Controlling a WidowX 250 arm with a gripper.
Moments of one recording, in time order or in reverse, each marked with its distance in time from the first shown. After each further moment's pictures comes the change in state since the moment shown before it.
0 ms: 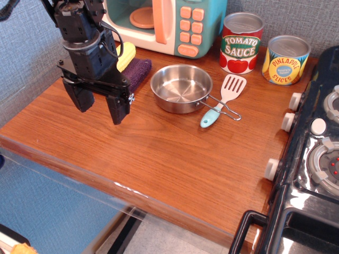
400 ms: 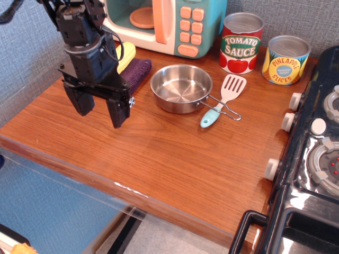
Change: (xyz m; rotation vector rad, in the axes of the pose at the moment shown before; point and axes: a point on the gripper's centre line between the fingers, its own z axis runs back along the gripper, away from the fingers) arm -0.003 -0.001 -0.006 -0.009 0.025 0.010
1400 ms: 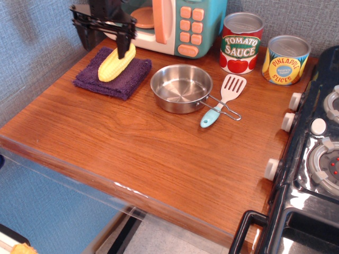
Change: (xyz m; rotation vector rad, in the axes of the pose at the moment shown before) arm 0.121 0.086 -0.002 0.170 -0.032 0.205
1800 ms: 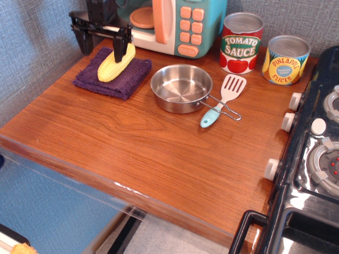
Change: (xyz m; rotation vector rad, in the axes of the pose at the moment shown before) arm 0.005 0.003 -0.024 -0.011 0.051 0.005
